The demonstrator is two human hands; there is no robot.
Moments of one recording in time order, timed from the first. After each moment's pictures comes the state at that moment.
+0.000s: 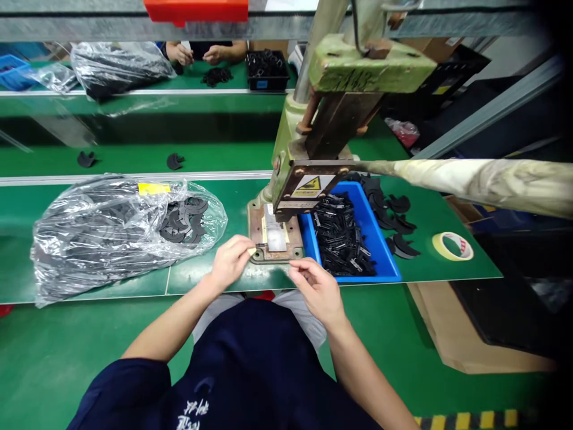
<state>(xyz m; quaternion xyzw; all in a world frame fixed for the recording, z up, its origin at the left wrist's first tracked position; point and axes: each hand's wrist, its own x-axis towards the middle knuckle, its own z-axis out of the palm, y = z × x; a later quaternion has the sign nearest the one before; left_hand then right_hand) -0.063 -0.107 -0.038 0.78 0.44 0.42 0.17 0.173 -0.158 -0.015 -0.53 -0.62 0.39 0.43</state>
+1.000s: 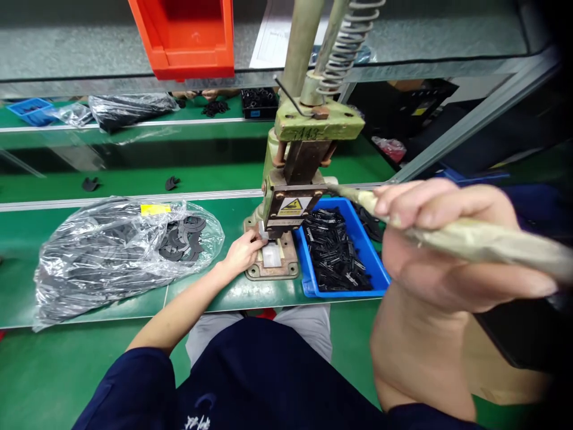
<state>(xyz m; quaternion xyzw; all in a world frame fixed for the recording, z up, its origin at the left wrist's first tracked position) -0.040 -0.029 -0.063 0.87 0.43 0.23 0.10 0.216 -0.085 0.161 -0.28 -0.64 0.20 0.68</state>
